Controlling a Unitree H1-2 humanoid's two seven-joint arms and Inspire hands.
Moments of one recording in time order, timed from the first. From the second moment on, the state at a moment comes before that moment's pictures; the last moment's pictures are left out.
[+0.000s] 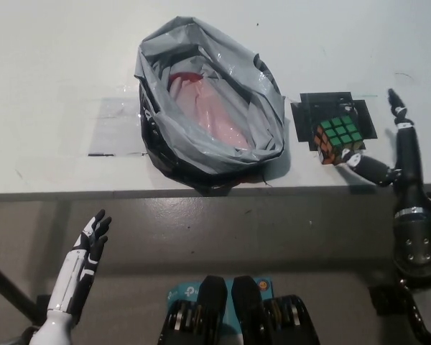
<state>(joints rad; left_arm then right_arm) -0.01 0.18 0.02 0.04 0.10 -0.21 -0.05 -0.48 -0.23 0.16 0.28 -0.19 0.03 -0.33</state>
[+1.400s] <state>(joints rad) -0.02 0.19 0.02 0.04 0.09 -0.21 -0.05 -0.57 -0.27 0.30 0.22 -0.69 0.16 -0.29</state>
